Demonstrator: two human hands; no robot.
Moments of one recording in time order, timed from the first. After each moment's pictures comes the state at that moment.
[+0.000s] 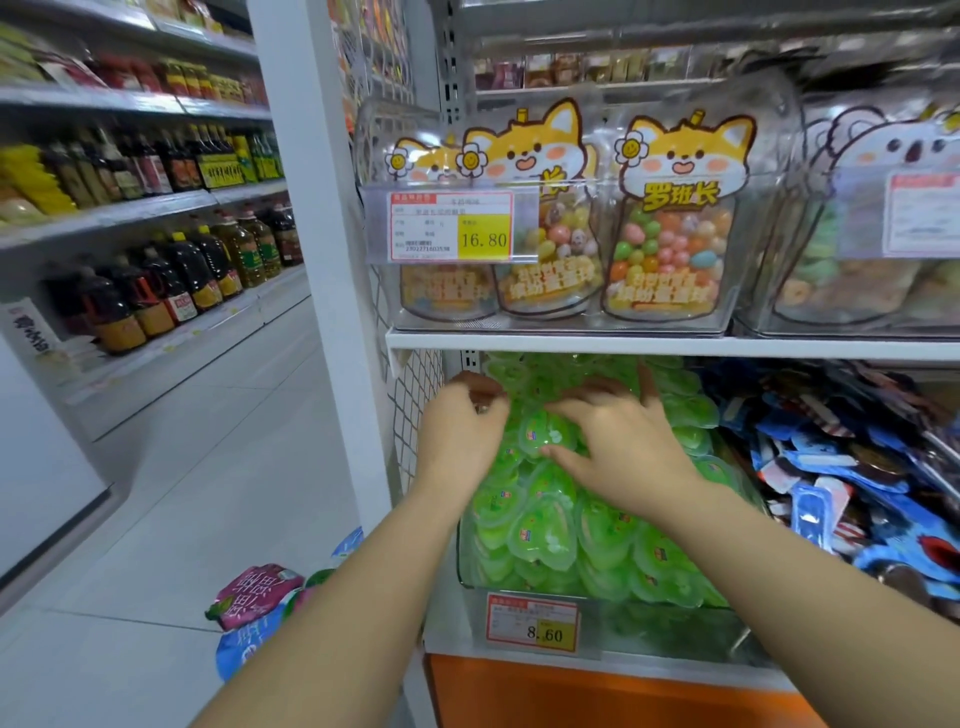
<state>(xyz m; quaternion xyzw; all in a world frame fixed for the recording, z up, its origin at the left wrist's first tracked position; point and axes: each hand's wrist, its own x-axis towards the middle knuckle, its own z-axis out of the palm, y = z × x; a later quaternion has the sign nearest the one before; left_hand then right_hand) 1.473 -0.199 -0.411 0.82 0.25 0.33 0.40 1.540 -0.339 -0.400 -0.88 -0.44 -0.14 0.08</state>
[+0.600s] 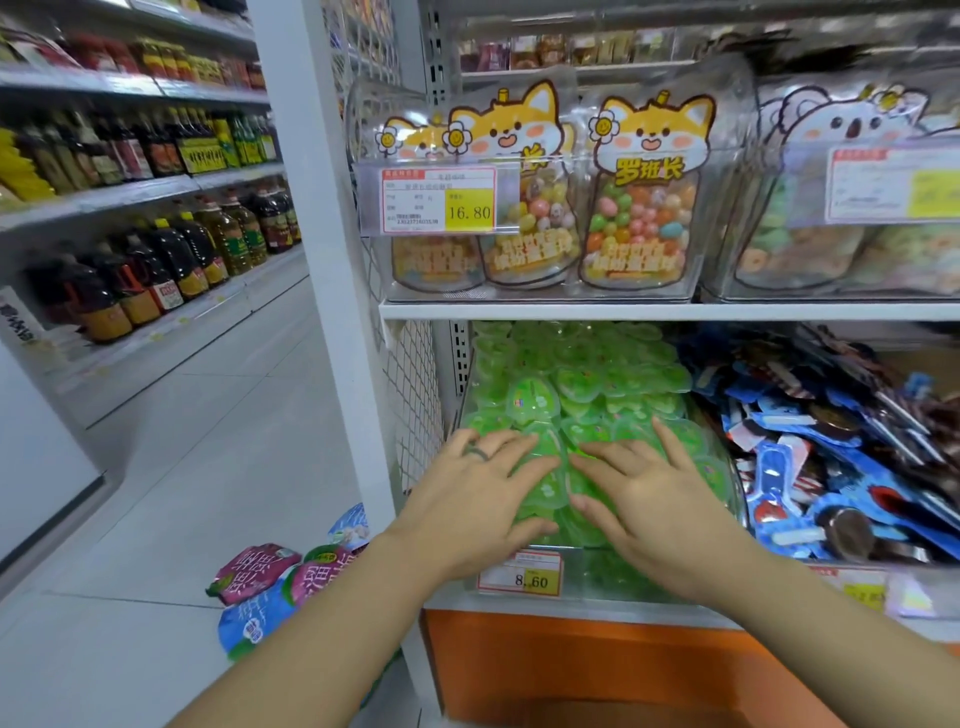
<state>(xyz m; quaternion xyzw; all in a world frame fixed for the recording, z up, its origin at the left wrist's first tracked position) 1.410 -0.226 -0.449 0.98 -0.05 0.16 -0.11 1.505 -0.406 -0.455 -0.84 -0.49 -0.21 0.07</state>
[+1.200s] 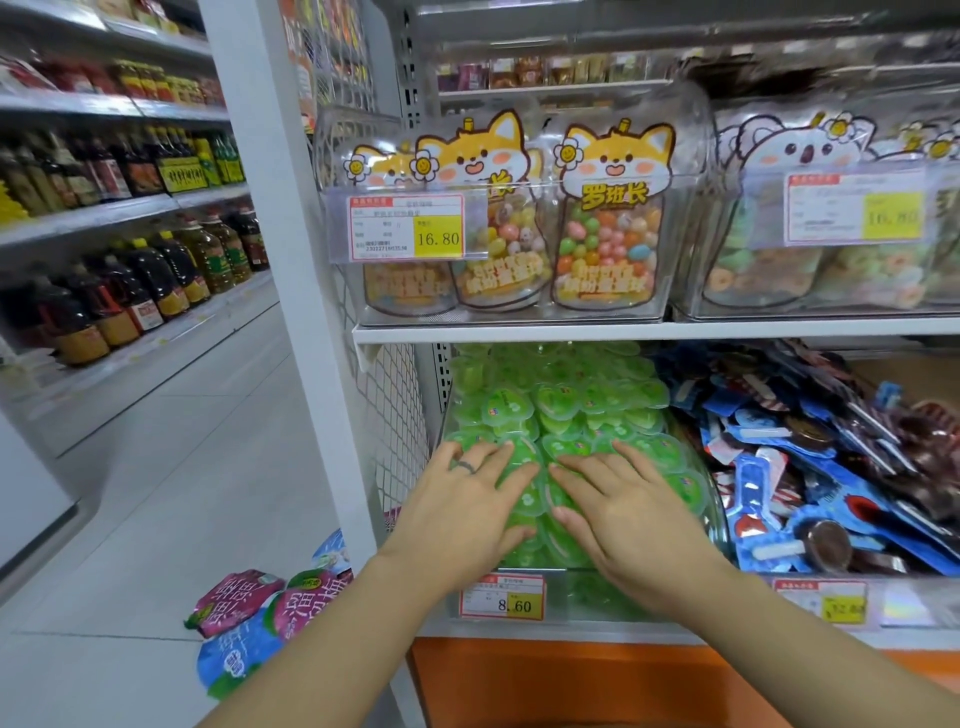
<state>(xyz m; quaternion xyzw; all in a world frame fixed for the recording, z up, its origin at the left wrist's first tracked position) 1.425 -0.229 -0.452 0.97 -0.03 0.18 -0.17 1.510 -0.404 -0.458 -0.84 -0.48 -0.23 0.05</state>
